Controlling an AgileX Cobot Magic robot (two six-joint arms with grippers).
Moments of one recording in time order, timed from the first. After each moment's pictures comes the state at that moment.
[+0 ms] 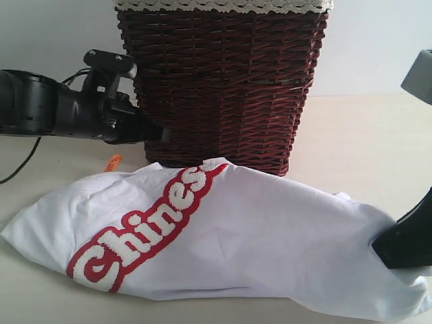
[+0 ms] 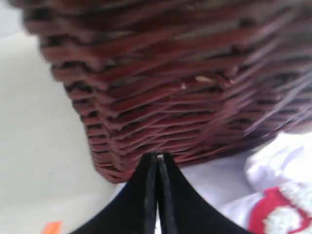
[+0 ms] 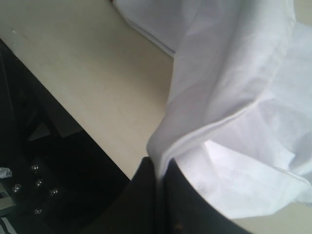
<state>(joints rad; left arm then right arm) -0.41 1.87 -1.09 -1.72 0.14 1.71 0.26 0.96 -0.87 0.44 1.23 -0.37</state>
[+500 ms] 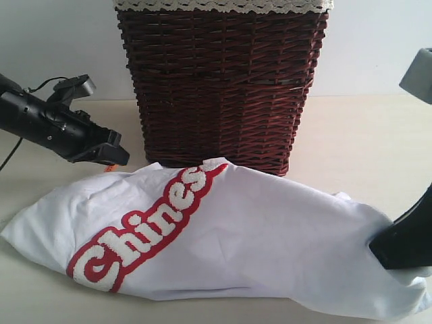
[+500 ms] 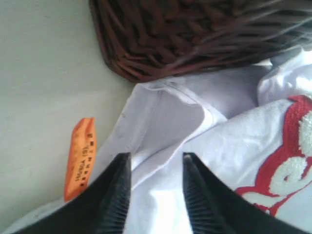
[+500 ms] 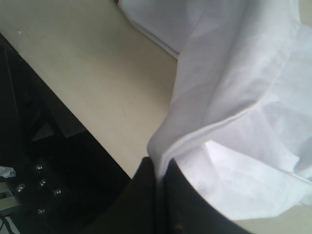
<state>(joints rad) -0.12 2.01 -1.24 -0.96 0.70 0.99 0.26 0.96 -0.87 0.46 1.23 -0.39</state>
